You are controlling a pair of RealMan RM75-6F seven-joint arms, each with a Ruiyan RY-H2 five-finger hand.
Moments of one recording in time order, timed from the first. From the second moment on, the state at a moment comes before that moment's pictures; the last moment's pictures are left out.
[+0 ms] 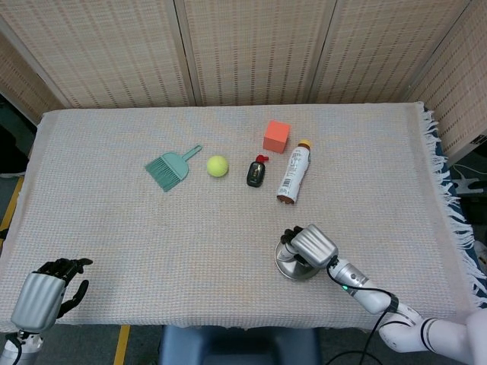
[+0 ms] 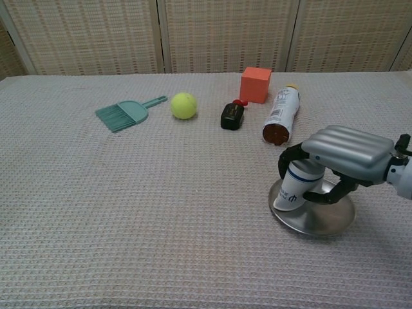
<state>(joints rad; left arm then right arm) -0.07 -1.24 0.03 -1.55 1.77 1.65 0.15 0.63 -1.53 -0.05 -1.28 -1.61 0.97 -0.09</state>
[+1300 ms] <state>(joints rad) -0.06 -1.24 0.03 -1.55 1.77 1.65 0.16 0.61 -1.44 -0.06 -1.33 -1.62 1.01 -0.20</state>
